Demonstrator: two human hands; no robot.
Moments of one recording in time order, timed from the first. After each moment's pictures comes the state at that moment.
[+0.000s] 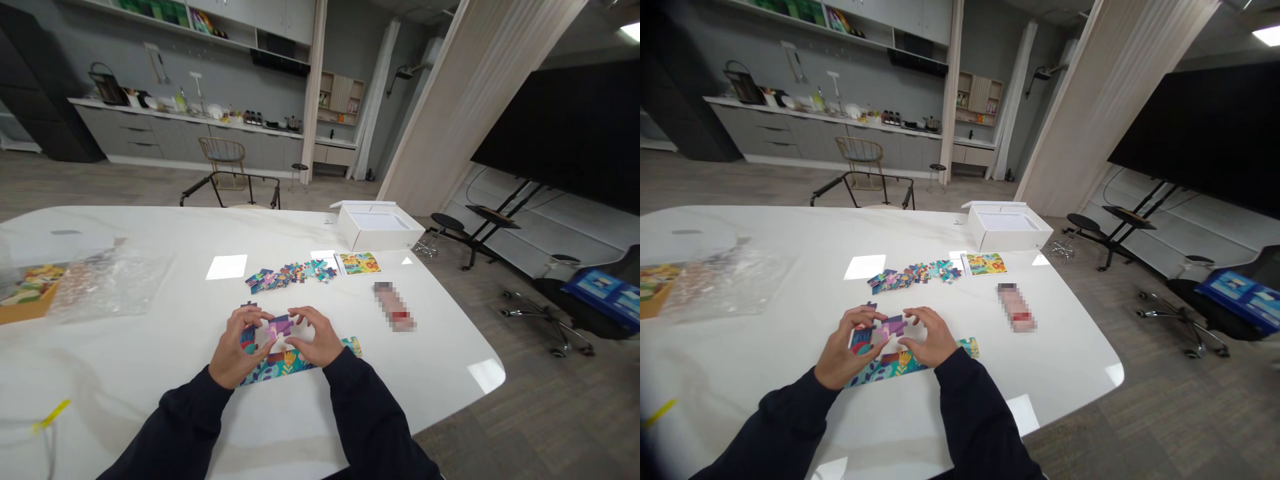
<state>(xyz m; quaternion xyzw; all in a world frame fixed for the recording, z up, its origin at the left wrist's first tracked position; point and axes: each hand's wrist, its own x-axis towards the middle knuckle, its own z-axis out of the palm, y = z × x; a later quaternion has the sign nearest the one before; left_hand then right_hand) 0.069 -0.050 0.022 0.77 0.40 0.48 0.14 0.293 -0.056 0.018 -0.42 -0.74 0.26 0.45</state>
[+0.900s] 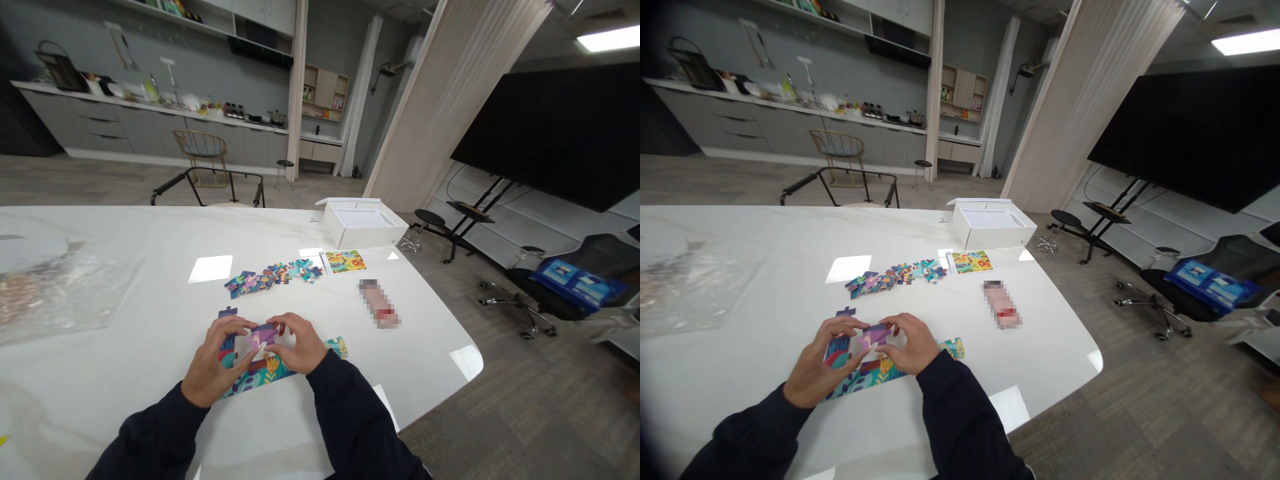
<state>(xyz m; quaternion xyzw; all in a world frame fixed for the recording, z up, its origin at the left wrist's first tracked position) 0.070 -0.050 0.021 0.79 0.37 0.47 0.13 0.292 -0.056 0.015 -0.42 -0.76 0.25 0.43</state>
